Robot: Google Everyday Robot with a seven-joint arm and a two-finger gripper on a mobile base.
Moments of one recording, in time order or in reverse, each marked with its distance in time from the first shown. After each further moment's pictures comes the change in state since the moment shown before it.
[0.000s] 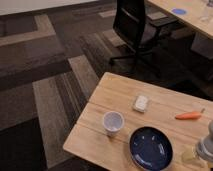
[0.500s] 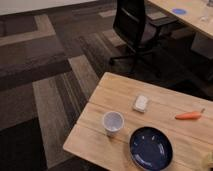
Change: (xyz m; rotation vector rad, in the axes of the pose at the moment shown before) arm 0.006 -0.058 -0.011 0.236 -0.010 0.169
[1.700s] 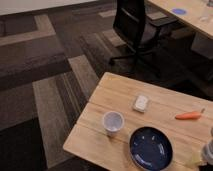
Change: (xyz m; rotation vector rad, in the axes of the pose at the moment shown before) arm 0.001 0.020 0.019 -0.102 0.030 -0.057
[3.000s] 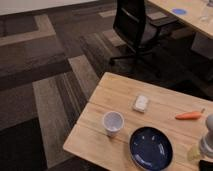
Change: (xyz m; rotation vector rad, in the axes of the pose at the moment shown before) arm 0.003 0.022 -0.047 0.054 -0.008 -0.022
